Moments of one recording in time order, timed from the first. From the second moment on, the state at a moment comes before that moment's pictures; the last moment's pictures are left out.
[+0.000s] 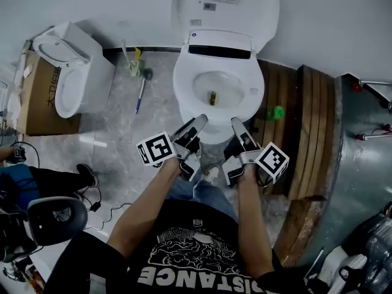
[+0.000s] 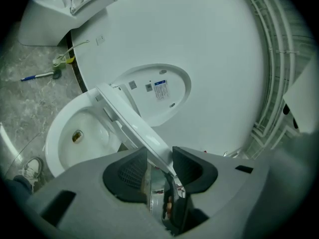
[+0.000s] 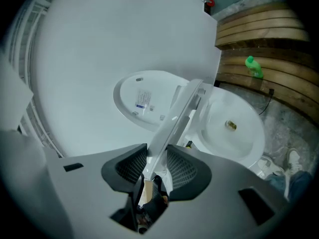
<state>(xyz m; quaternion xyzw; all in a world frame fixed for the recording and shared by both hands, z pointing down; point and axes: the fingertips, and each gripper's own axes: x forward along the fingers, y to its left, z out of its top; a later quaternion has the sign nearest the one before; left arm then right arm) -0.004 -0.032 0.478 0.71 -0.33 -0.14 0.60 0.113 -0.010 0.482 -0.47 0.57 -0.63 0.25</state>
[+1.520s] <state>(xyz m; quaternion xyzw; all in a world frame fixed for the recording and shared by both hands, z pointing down) 0.008 -0.198 0.327 0.71 -0.23 -0.25 0.61 0.130 -0.181 0.330 -0.45 0.57 -0.57 0.39</state>
